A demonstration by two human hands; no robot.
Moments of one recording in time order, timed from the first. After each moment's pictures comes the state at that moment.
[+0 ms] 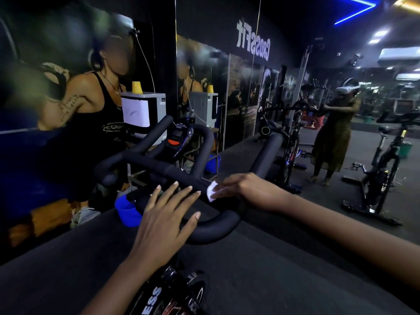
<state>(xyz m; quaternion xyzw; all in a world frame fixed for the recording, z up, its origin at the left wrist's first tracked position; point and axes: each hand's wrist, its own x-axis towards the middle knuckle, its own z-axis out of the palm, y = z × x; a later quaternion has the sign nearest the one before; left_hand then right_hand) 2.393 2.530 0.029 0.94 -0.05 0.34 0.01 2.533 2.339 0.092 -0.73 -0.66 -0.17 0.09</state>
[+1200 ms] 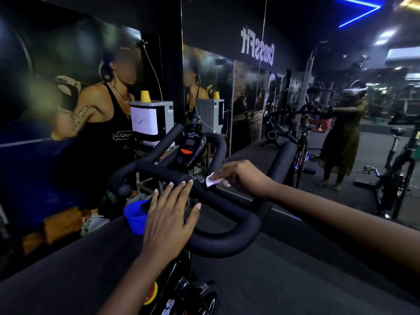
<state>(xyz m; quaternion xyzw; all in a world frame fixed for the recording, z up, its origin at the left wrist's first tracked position) 2.408 2.553 0.040 0.93 0.05 0.34 0.08 2.564 2.391 0.108 -0.75 -0.61 -0.16 0.22</state>
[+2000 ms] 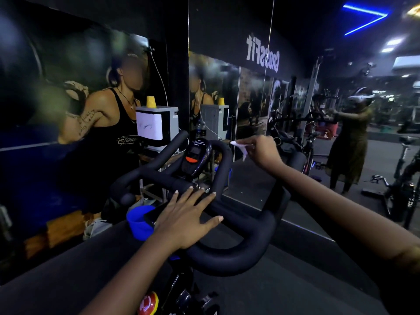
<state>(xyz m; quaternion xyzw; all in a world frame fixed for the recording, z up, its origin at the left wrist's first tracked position) 2.436 2.554 0.074 0.99 0.01 0.11 0.00 2.627 2.397 0.152 -0.84 -0.33 -0.29 0.31</state>
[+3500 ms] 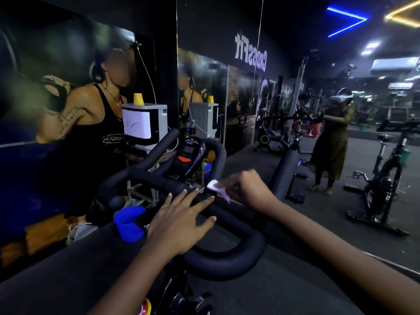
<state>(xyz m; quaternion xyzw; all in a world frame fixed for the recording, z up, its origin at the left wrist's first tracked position) 2.436 2.553 0.072 0.99 0.00 0.13 0.02 2.555 2.397 0.103 -0.86 -0.42 -0.18 0.23</state>
